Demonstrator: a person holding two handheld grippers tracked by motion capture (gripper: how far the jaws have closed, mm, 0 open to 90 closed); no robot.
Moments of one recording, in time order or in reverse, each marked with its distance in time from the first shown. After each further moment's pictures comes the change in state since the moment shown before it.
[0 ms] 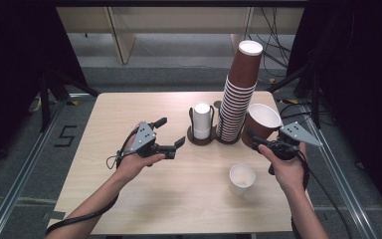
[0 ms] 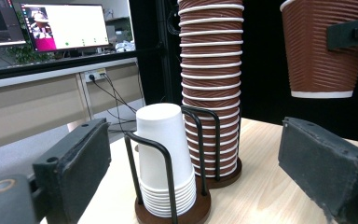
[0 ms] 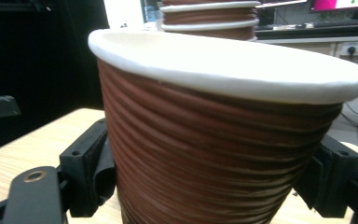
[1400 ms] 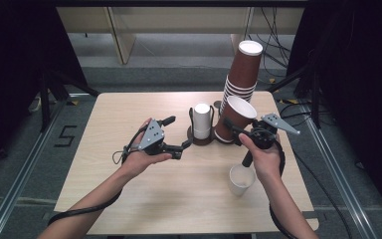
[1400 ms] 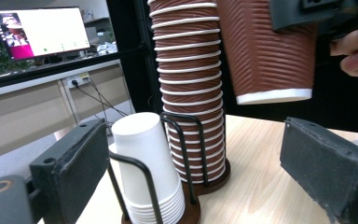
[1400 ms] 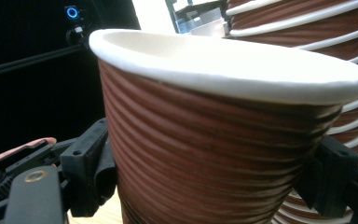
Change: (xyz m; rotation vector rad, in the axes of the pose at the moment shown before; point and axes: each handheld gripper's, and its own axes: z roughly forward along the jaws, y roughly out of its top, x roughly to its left) left arm -0.007 0.007 0.015 0.014 -0.067 0.055; right arm 0.035 0.007 0.047 -0.045 0.180 0.224
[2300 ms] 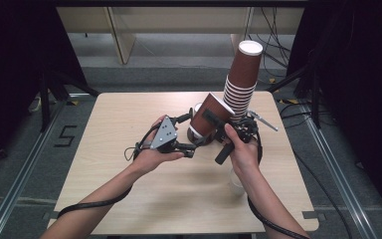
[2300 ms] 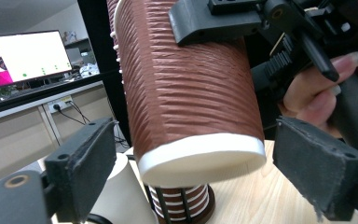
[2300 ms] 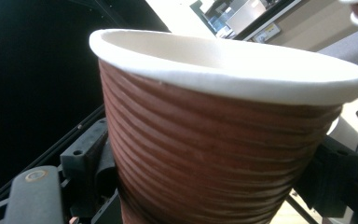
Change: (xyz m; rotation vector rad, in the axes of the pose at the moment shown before) left arm -0.019 0.017 0.026 -0.060 -0.075 0.064; right arm 0.024 -0.013 0.046 -0.022 0.178 0.403
